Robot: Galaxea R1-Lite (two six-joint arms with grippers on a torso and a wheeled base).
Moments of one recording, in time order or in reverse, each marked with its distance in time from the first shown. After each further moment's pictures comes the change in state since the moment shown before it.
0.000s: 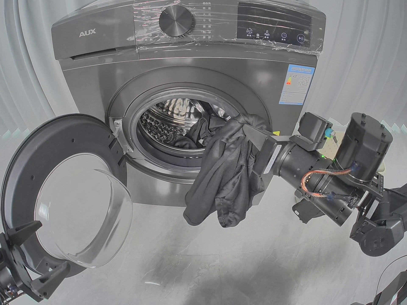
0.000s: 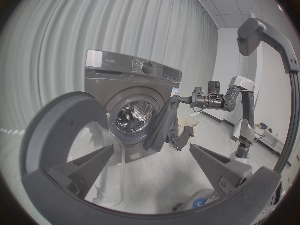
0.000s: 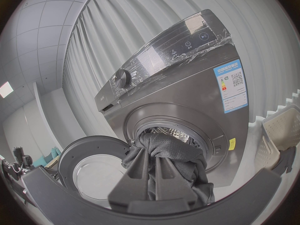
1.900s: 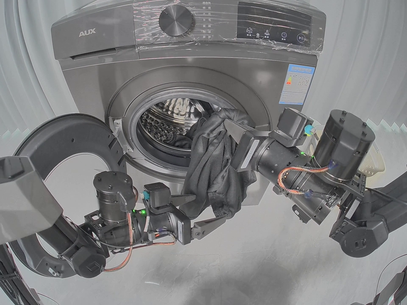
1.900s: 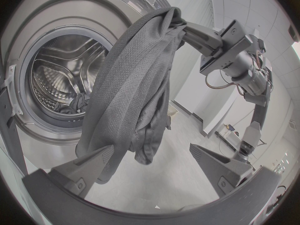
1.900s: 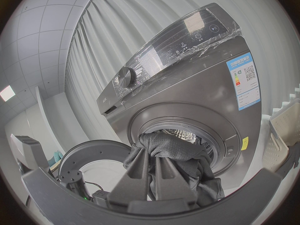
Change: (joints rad) left arm -0.566 1.440 -0.305 -0.973 0.162 -0.156; right arm 0.033 0.094 -0.090 -0.046 -0.012 0.012
